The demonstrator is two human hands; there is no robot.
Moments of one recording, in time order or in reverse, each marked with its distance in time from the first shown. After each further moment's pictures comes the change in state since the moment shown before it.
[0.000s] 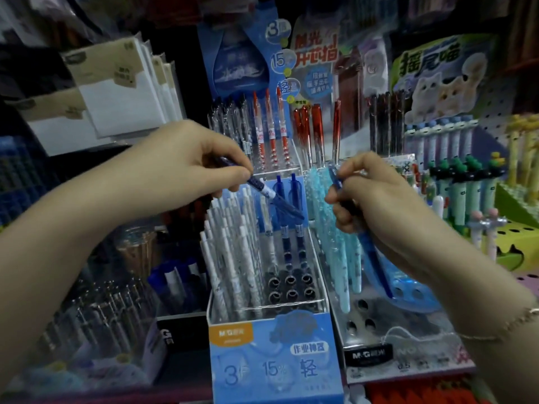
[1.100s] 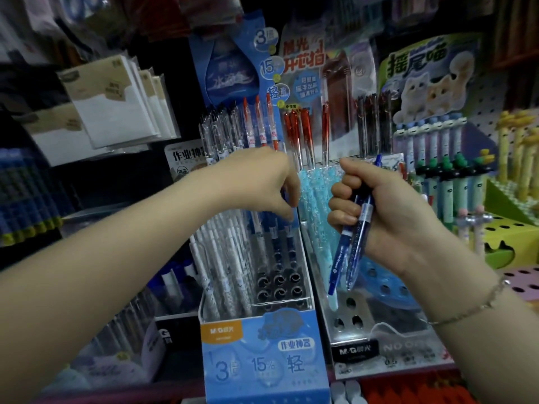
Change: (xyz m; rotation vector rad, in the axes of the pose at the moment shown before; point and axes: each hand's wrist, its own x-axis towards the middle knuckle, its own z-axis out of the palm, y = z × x) left_hand 0.070 0.031 0.058 0.578 -0.269 0.186; right_hand 0.006 0.008 -0.020 0.753 -0.035 0.256
